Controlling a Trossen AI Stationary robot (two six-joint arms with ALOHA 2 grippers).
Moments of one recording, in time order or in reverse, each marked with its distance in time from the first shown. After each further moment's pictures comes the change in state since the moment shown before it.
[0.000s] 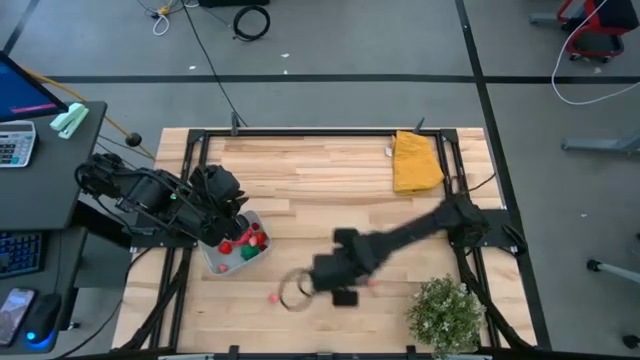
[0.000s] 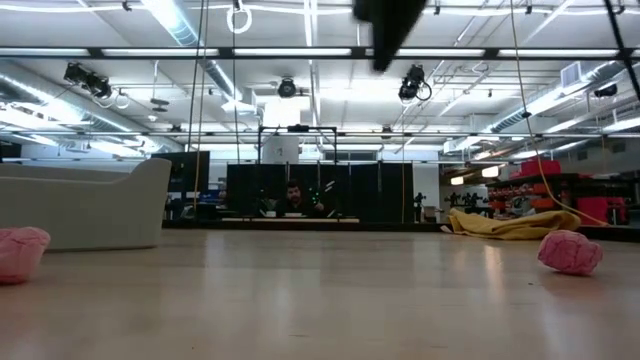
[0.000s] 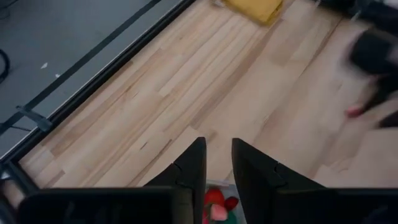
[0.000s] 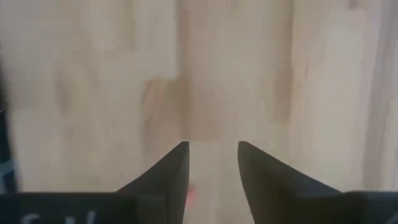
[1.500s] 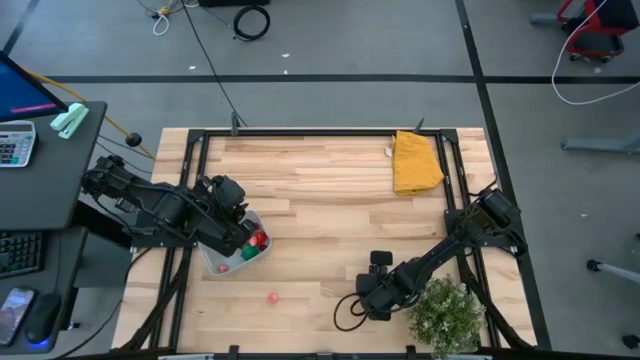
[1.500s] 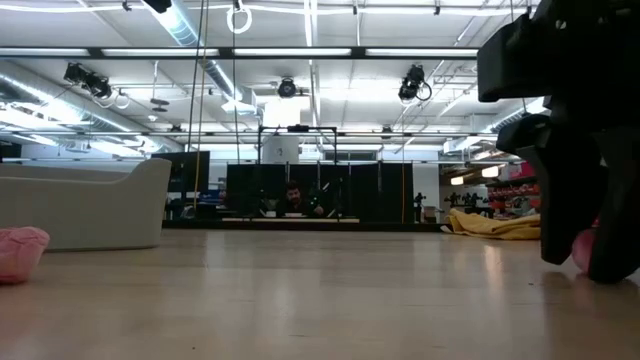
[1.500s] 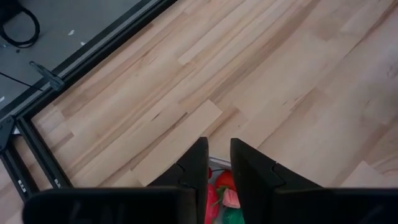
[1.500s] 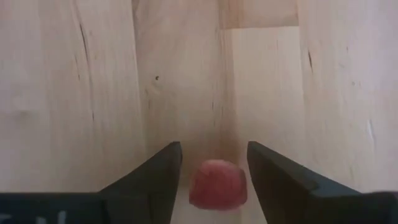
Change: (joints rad) left arm -0.001 0.000 -0.207 0.016 0.016 -0.183; right arm 0.237 -0.234 -0.964 0.769 0.115 0.287
